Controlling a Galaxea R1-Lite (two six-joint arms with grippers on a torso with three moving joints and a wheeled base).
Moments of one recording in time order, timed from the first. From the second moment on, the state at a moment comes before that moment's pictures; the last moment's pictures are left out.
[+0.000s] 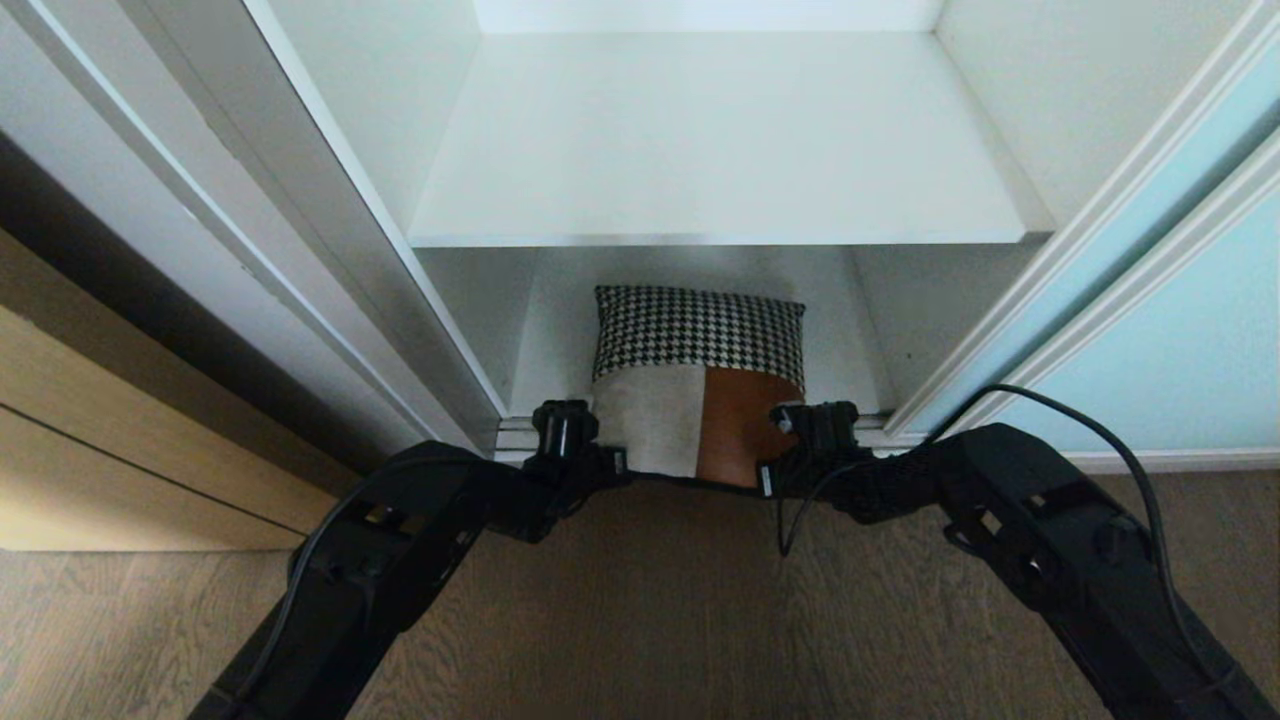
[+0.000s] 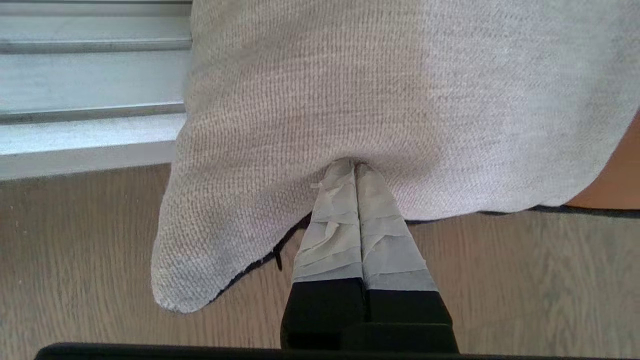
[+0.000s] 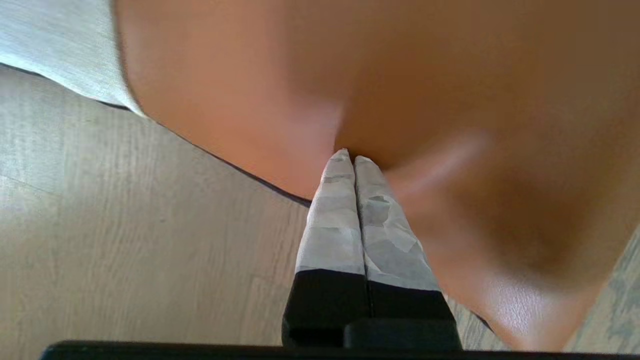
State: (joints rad) left arm -0.35 2.86 -1.94 -0.57 0.02 -0.18; right arm 0.26 2.81 -1.95 -0.34 0.09 0.09
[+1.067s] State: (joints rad) left arm -0.34 2.73 -1.76 -0.47 -0.05 -0.21; right arm 0.27 2.76 -1.94 -0.33 0.07 0.09
